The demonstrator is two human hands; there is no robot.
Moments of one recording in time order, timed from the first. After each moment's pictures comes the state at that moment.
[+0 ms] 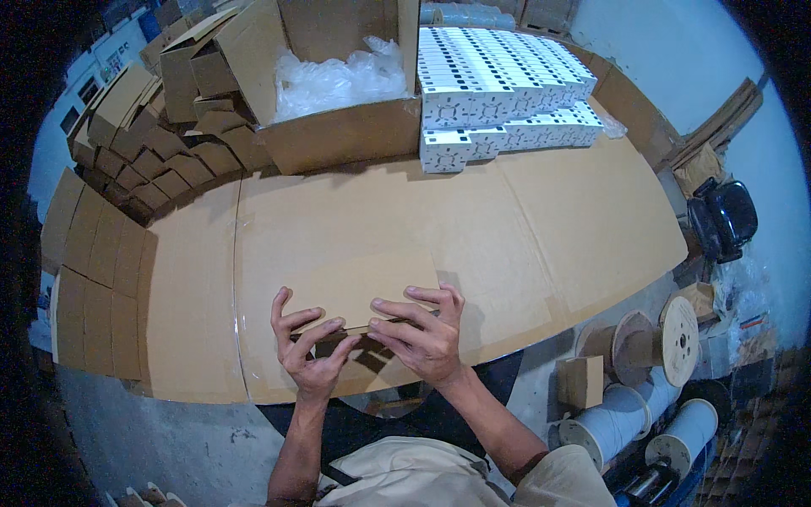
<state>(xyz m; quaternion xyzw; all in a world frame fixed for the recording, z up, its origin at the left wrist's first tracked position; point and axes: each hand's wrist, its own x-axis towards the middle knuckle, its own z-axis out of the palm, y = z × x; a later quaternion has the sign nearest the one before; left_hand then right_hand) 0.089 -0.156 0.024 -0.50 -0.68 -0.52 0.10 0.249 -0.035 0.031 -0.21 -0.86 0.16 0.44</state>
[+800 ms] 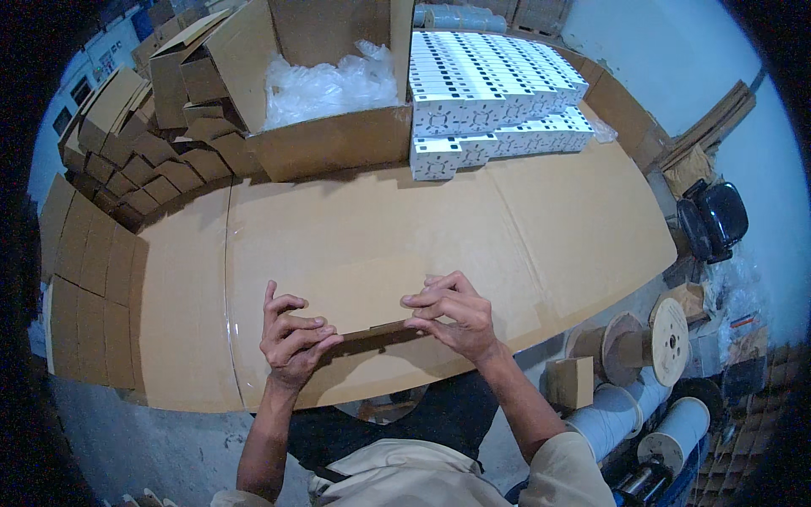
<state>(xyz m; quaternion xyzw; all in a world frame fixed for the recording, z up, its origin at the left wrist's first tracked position) 0.043 -0.140 0.024 -0.63 -0.60 -0.49 0.08 0.279 0.031 0.032 -0.13 -0.84 0.30 0.43</state>
